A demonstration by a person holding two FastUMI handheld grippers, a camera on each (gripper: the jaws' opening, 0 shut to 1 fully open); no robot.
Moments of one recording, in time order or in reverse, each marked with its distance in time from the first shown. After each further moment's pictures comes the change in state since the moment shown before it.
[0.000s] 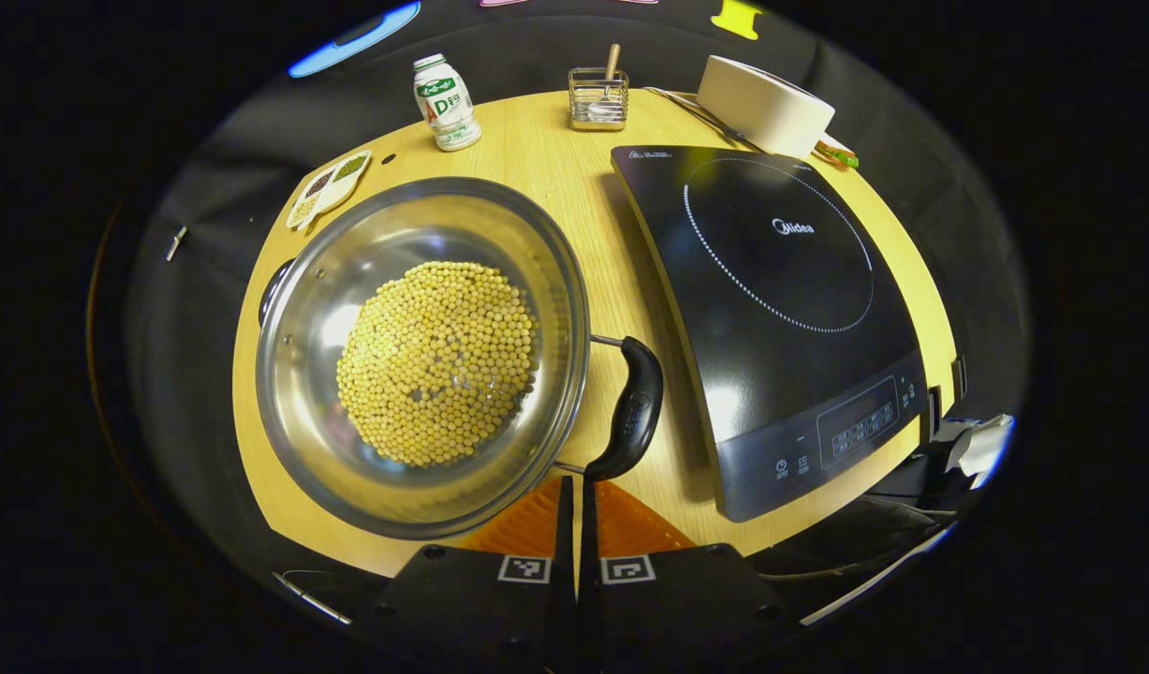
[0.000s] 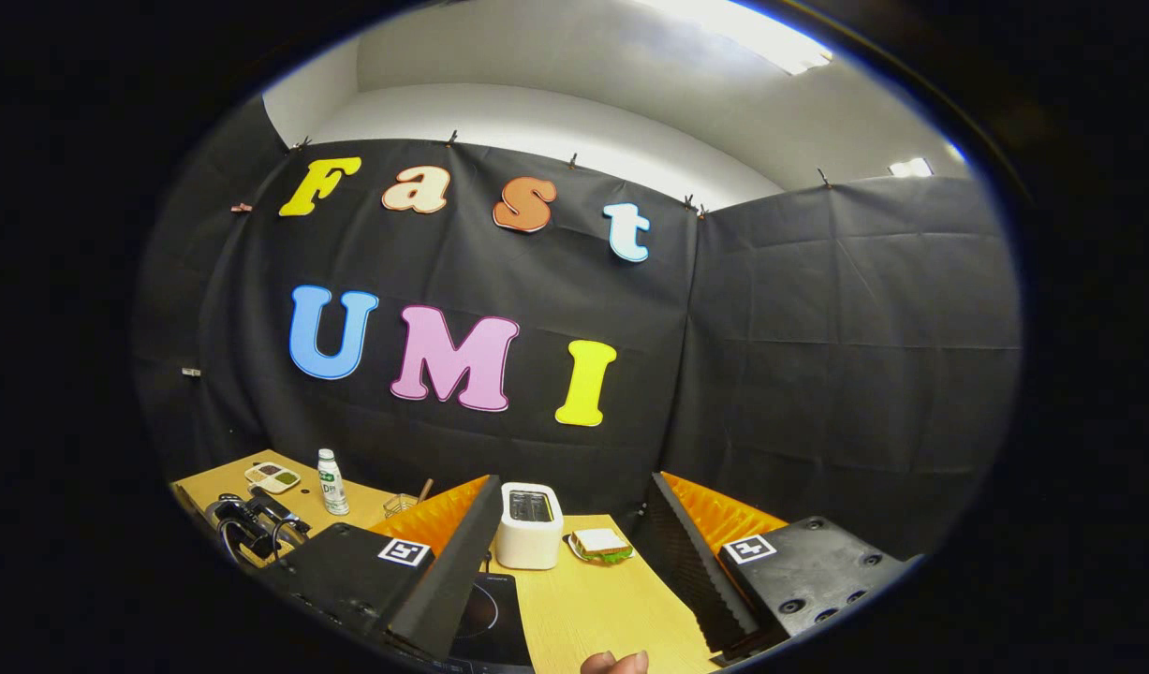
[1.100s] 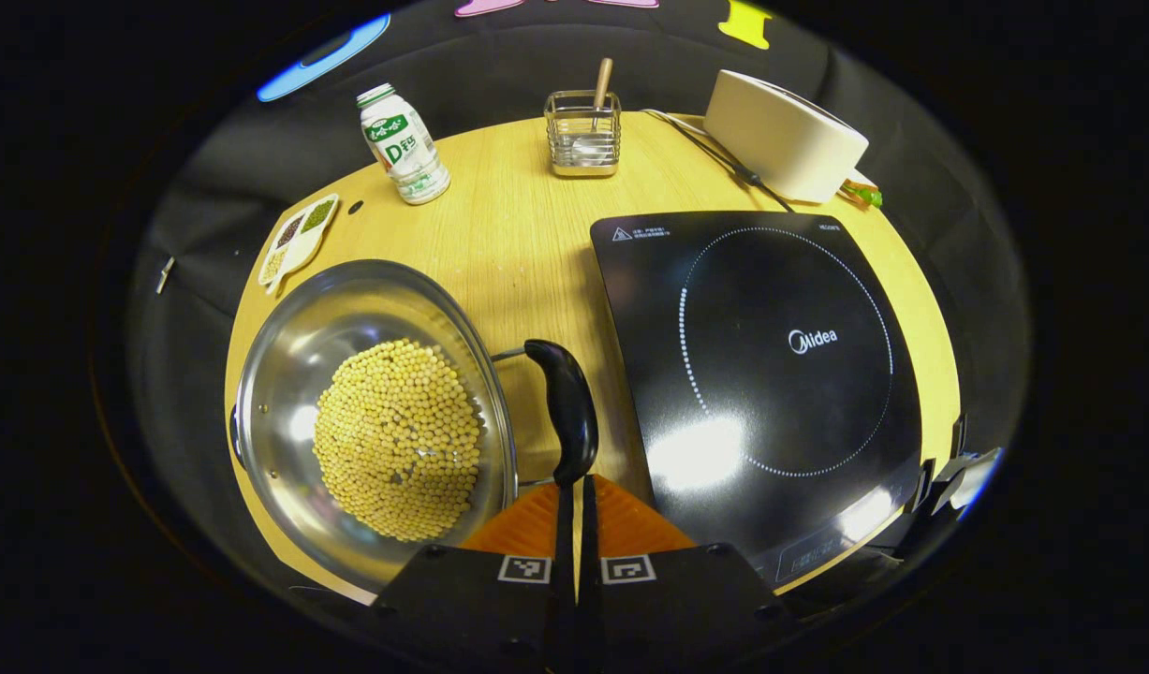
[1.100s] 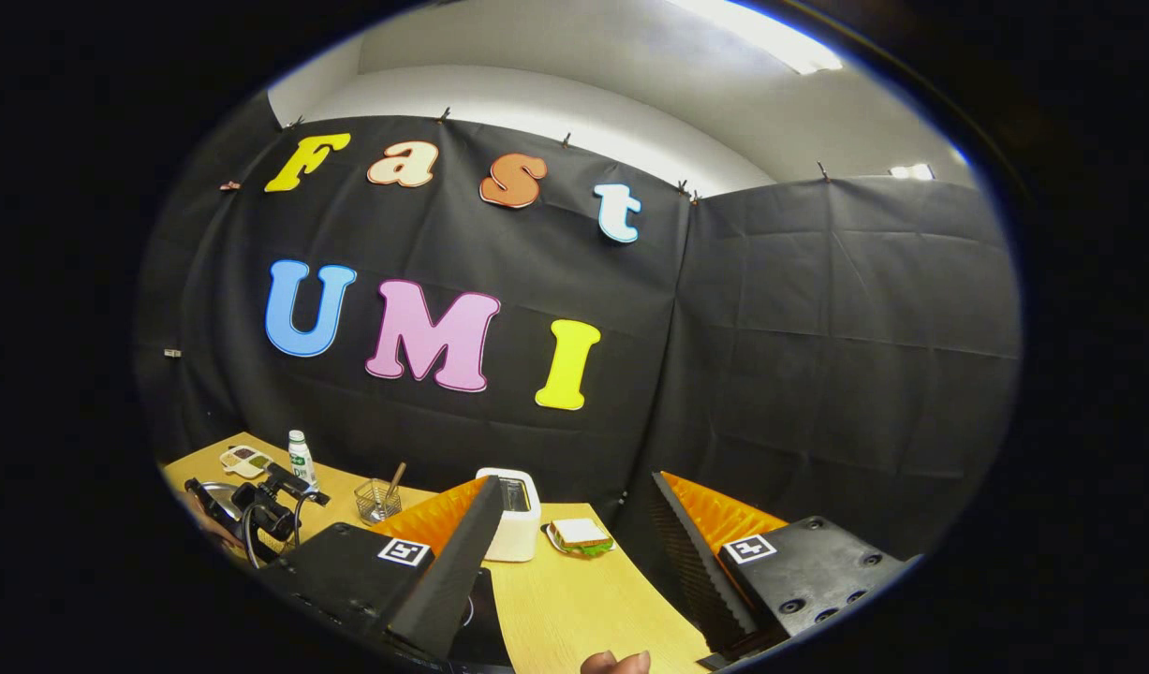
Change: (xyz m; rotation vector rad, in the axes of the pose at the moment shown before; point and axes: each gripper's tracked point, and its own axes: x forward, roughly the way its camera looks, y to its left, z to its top) left arm 0.032 -0.020 0.098 -0.011 -0.068 0.017; right arm 0.024 -0.010 -0.022 -0.042 0.058 -0.044
